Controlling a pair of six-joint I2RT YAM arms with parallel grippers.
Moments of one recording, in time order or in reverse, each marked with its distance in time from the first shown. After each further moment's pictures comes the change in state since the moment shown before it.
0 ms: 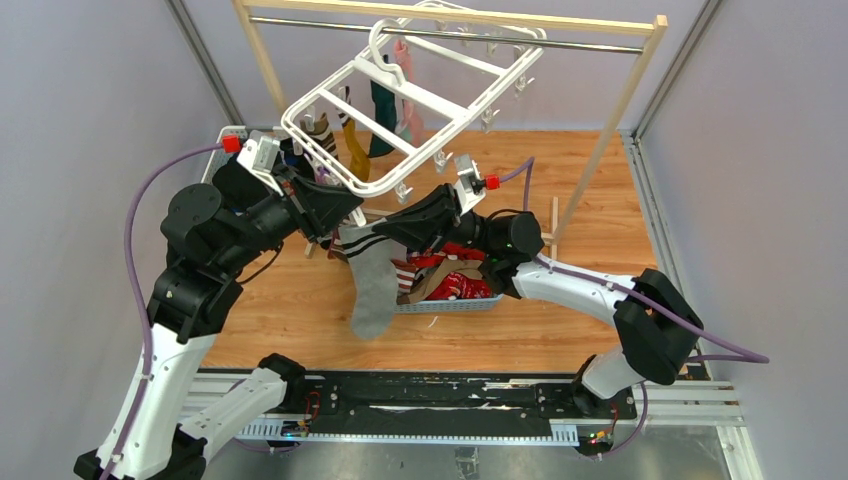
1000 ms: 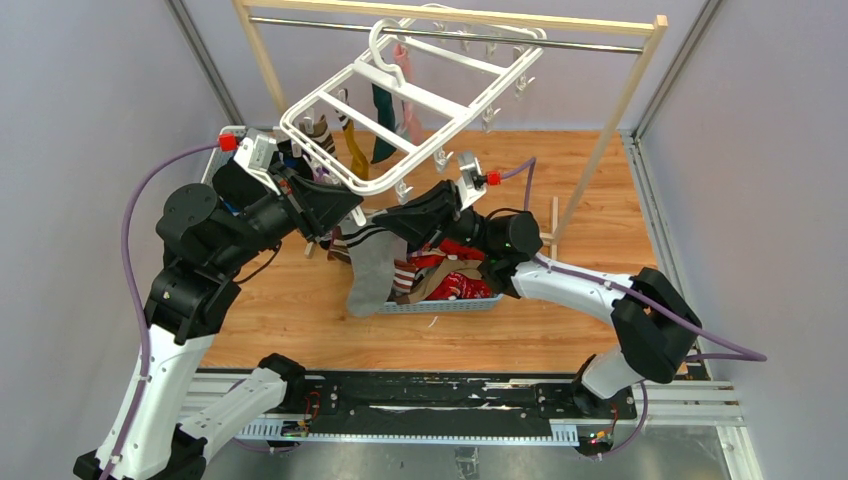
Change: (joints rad) left arm 0.000 0.003 0.019 0.005 0.014 -0.018; right arm -0.006 0.008 -0.002 0.000 0.072 0.012
